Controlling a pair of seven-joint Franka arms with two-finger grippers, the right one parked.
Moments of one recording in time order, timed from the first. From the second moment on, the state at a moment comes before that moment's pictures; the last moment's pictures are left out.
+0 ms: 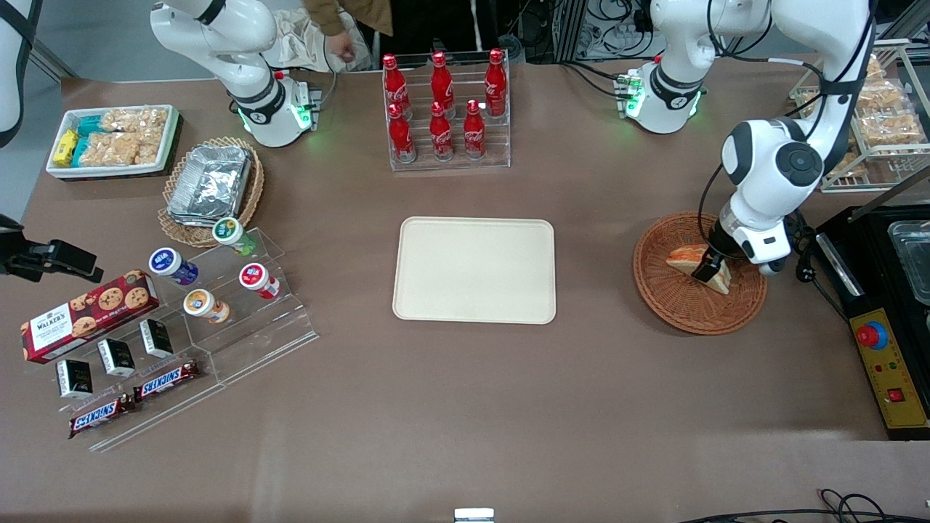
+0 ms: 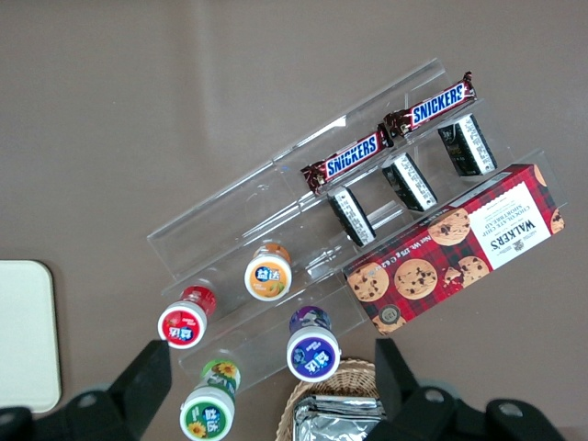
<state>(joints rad) -0.12 0.07 0.08 -2.54 0.00 2.69 -1.07</state>
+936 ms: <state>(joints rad) -0.12 0.02 0.04 -2.48 0.00 2.58 -1.05</state>
